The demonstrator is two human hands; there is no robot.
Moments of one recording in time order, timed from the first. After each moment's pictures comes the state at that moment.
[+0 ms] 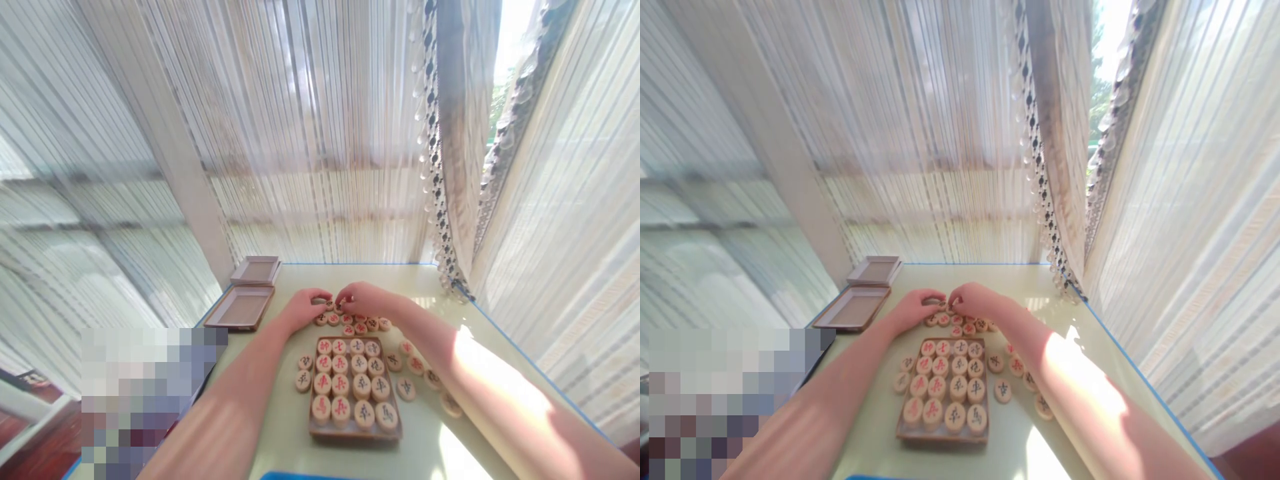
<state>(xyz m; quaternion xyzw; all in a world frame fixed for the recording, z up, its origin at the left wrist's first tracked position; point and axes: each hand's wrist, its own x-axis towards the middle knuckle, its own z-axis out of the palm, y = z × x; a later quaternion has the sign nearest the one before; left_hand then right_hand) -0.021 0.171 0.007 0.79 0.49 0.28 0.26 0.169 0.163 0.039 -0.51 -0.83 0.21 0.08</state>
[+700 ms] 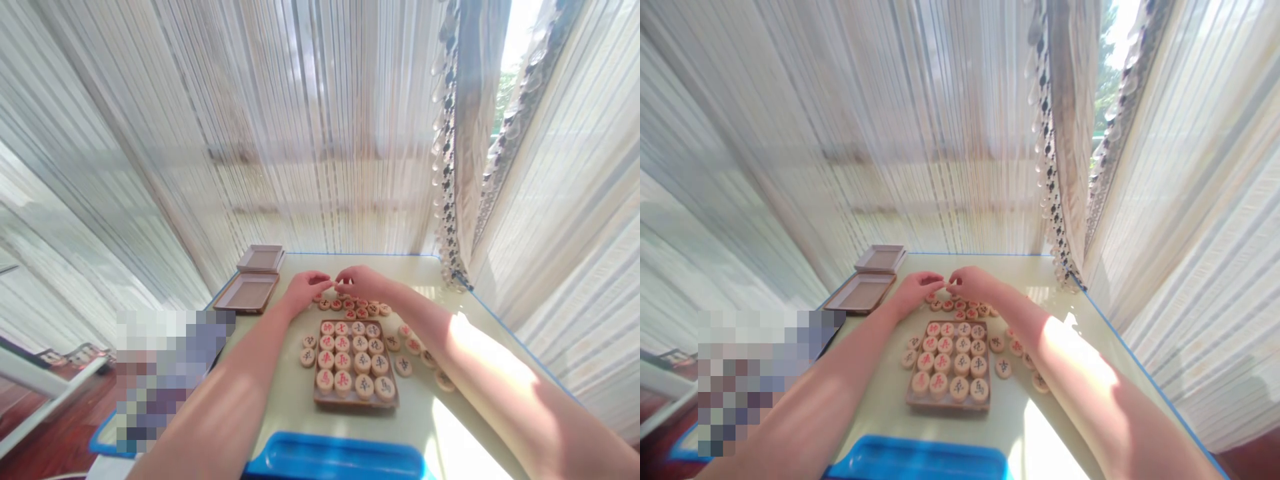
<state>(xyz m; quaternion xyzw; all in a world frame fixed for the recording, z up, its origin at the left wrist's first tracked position) -0.018 0.166 0.008 0.67 0.50 0.40 0.38 0.164 0.166 0.038 -0.51 -0.84 0.14 0.14</state>
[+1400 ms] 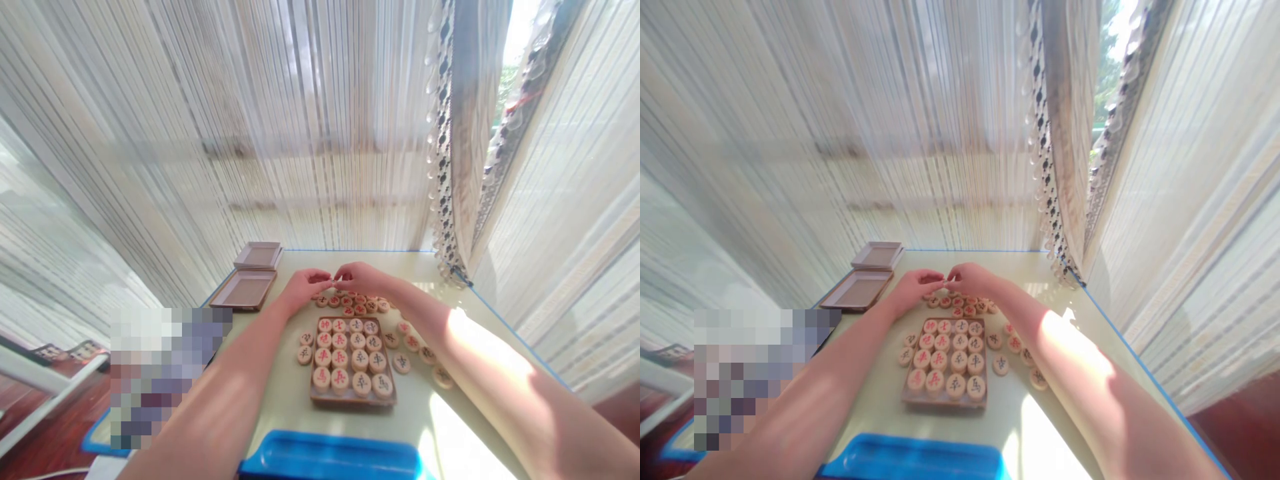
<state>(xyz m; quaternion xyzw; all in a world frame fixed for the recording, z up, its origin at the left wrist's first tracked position) -0.017 0.165 0.008 0.69 0.48 0.38 0.39 0.166 0.168 0.037 -0.50 -0.83 0.18 0.15</state>
